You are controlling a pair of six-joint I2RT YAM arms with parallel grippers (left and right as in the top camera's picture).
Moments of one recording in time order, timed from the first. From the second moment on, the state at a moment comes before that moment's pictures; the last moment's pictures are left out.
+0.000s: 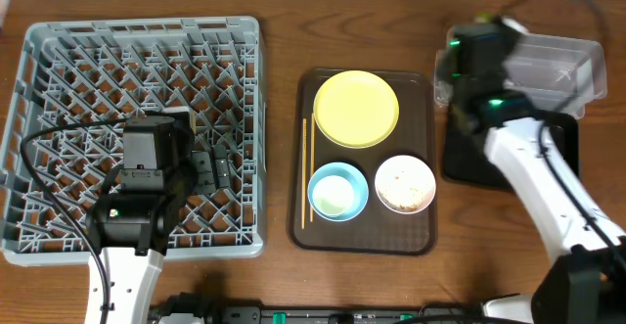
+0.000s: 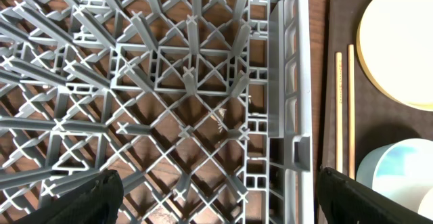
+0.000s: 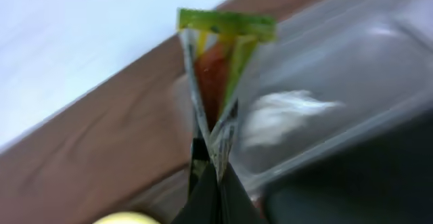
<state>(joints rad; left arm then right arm) -0.03 0.99 0.94 -0.89 0.01 -0.15 0.18 1.58 1.21 -0.34 0.44 0.73</state>
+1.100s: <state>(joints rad) -0.03 0.99 0.94 -0.90 0.01 -0.15 -0.16 1.64 1.21 -0.11 0.27 0.80</state>
